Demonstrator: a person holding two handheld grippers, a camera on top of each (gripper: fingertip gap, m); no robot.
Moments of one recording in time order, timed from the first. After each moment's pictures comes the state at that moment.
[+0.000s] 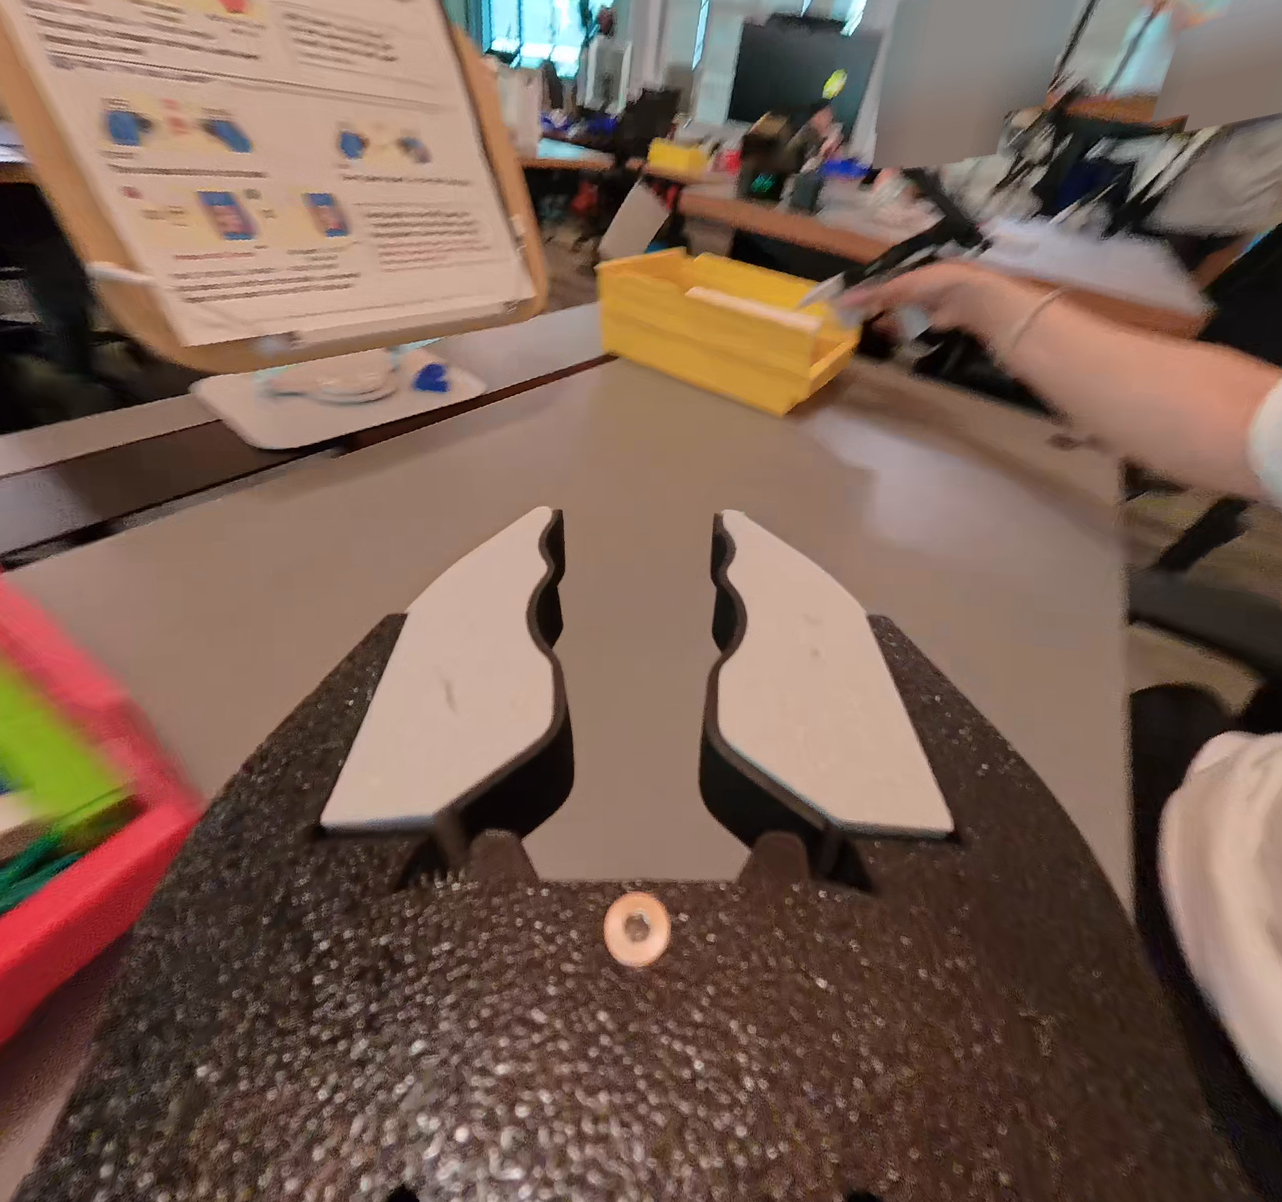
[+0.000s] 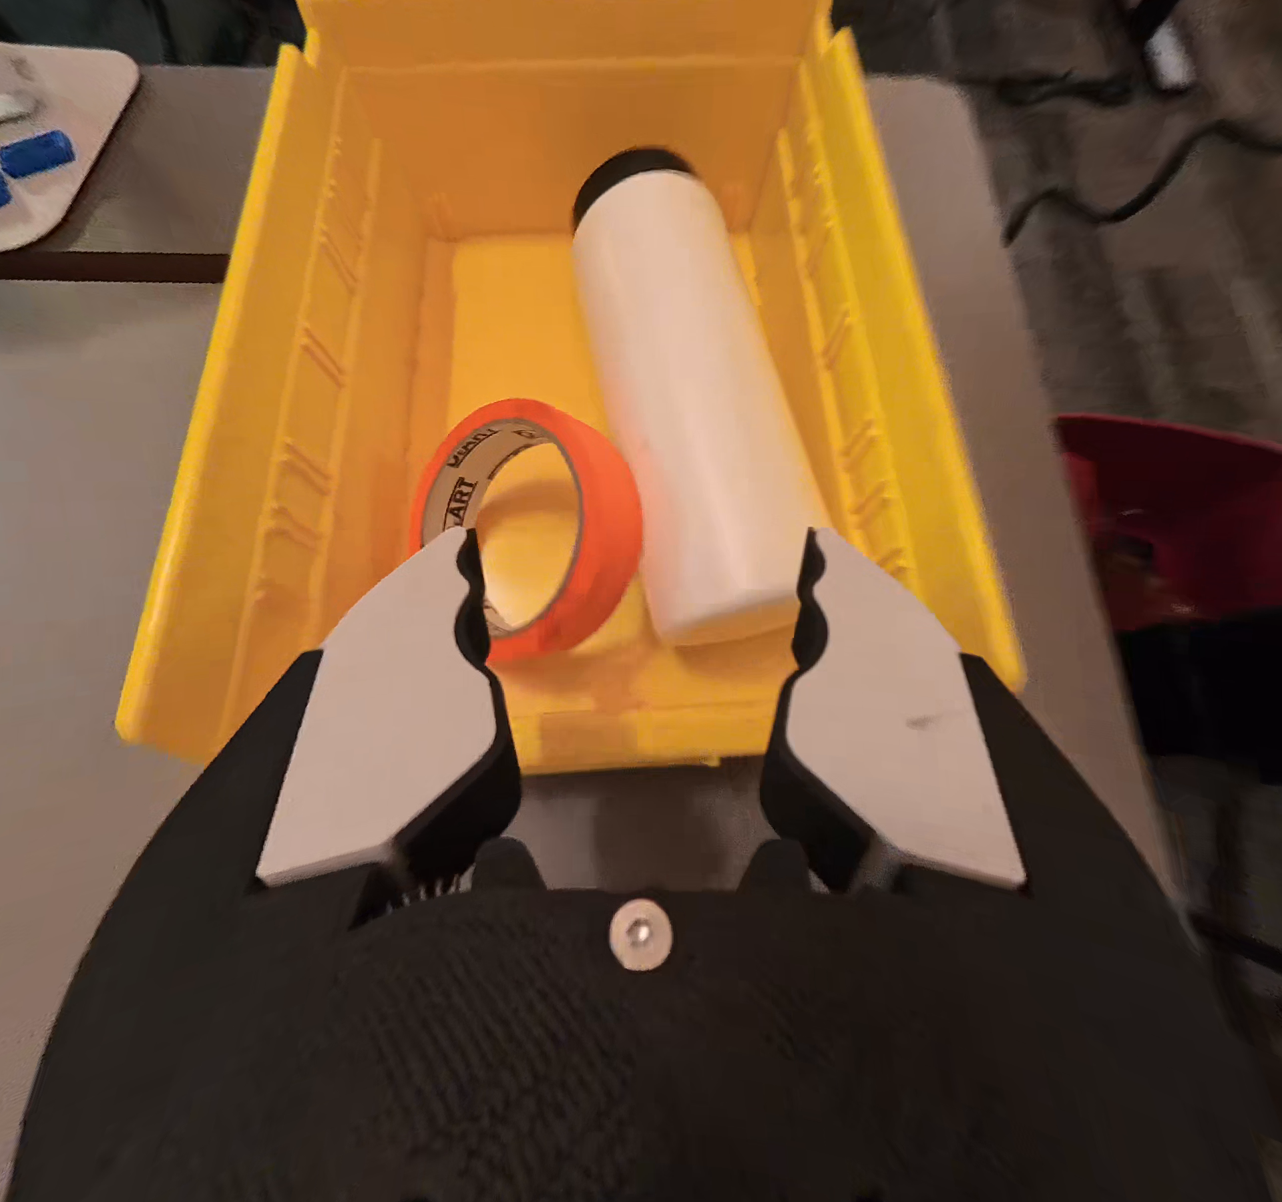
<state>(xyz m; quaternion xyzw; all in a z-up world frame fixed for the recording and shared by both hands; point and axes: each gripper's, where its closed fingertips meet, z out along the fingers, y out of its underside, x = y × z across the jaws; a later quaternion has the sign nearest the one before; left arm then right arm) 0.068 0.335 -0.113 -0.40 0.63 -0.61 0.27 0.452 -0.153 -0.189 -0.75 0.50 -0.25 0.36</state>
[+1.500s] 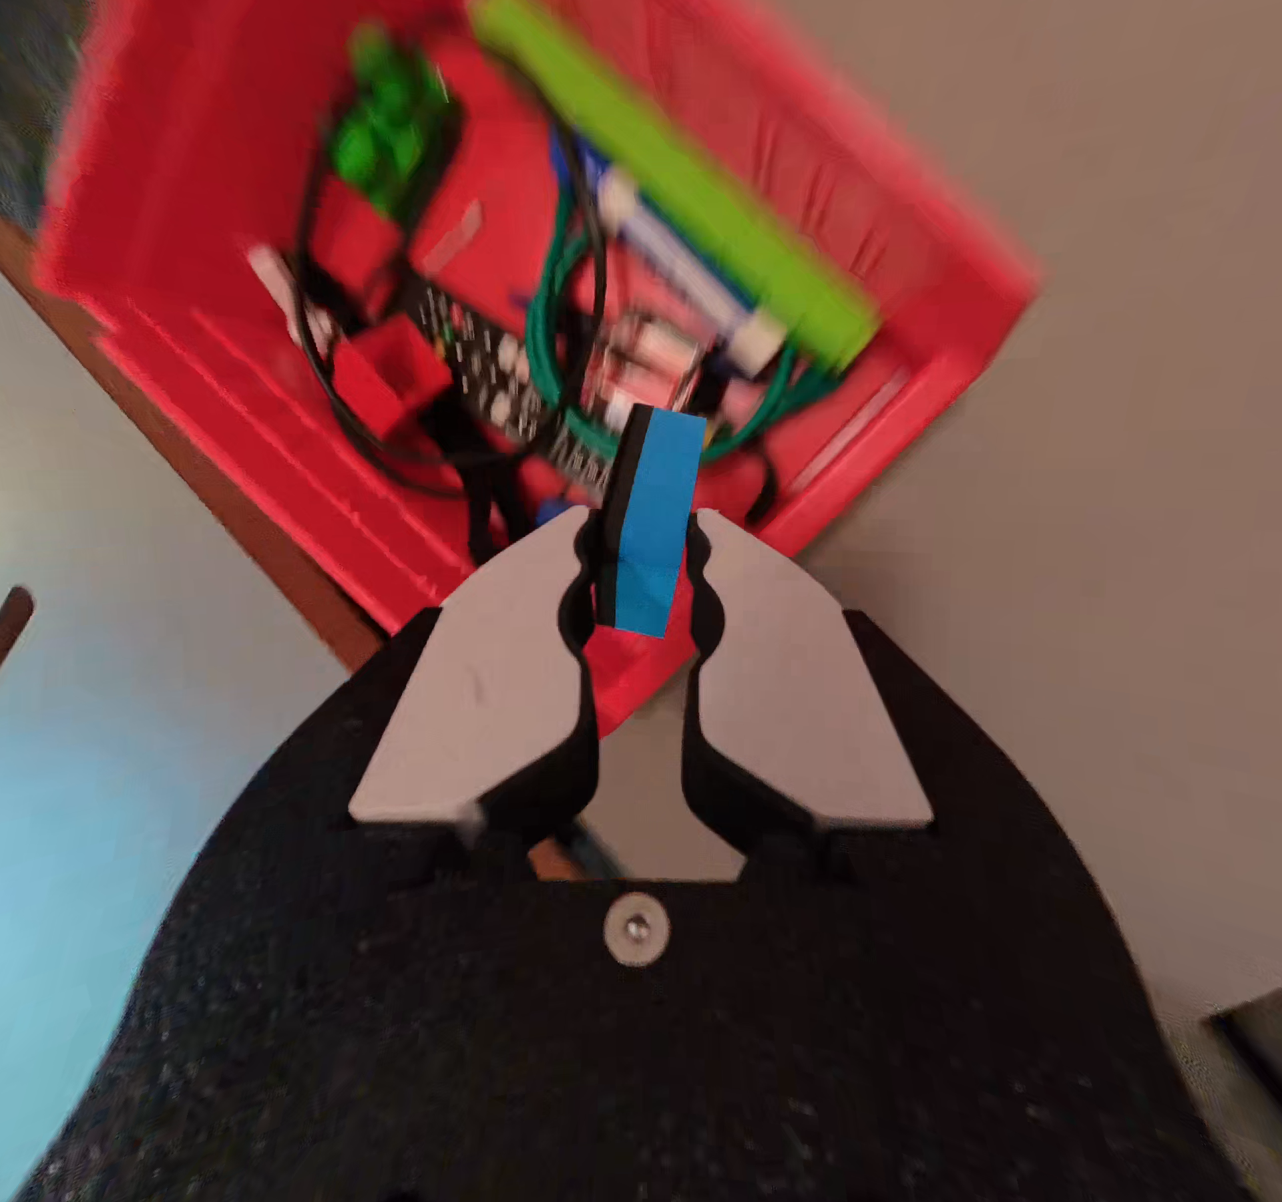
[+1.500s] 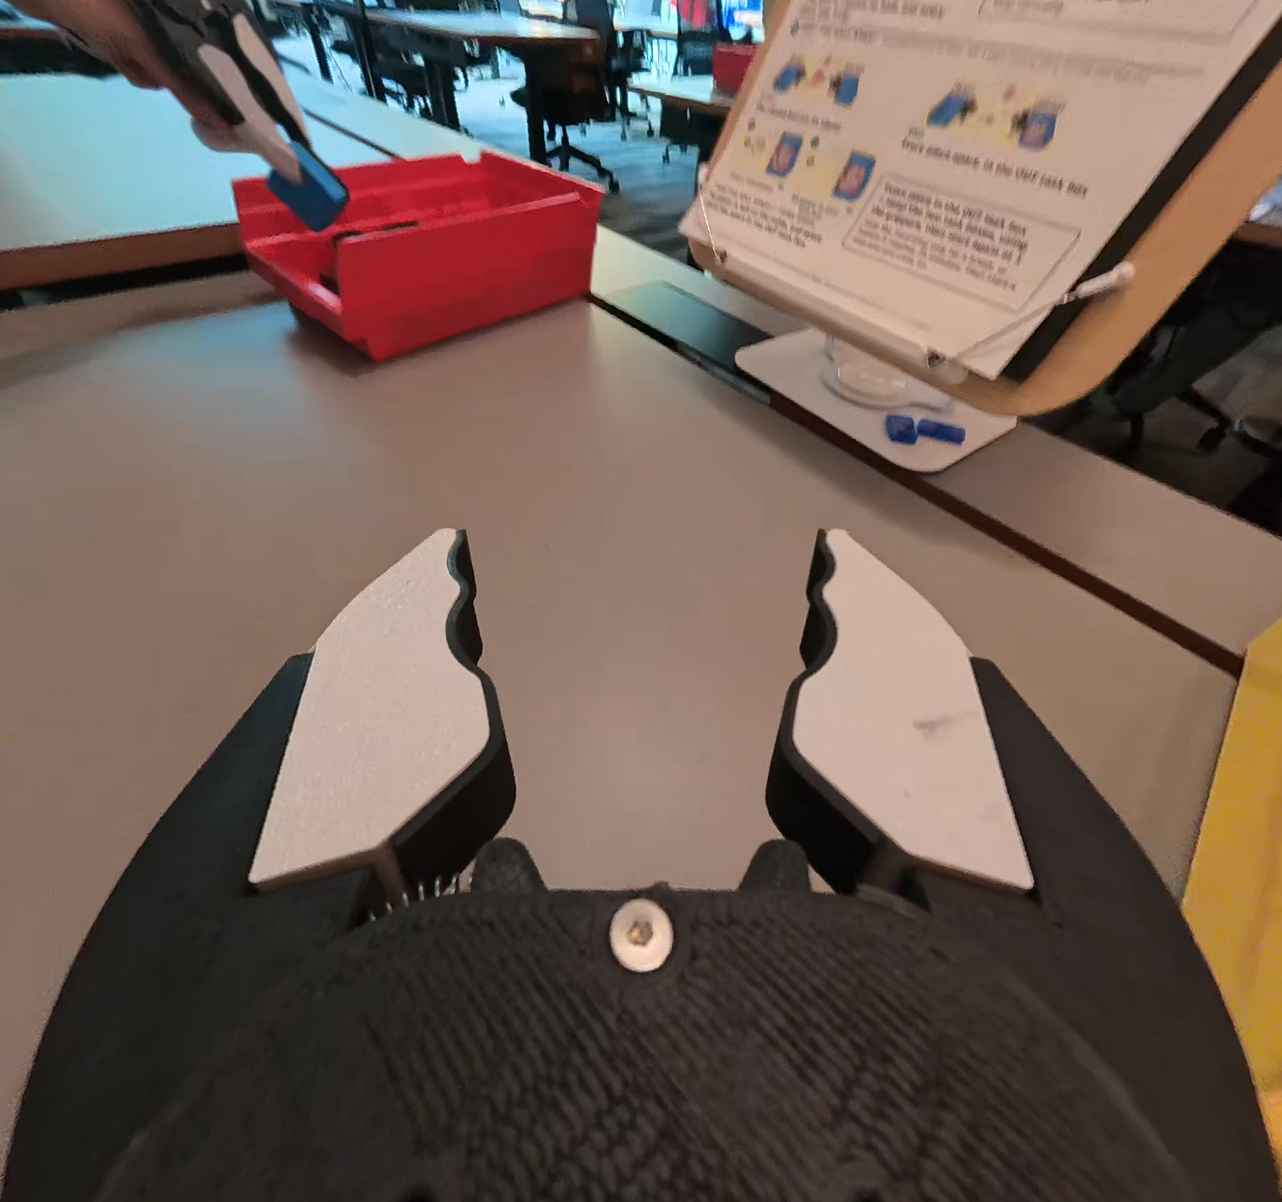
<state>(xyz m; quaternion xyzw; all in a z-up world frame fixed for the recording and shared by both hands) 0.103 0.594 -0.164 -0.53 0.82 -0.07 0.19 0.227 0.087 -0.136 -0.78 0.11 -0.12 0.61</state>
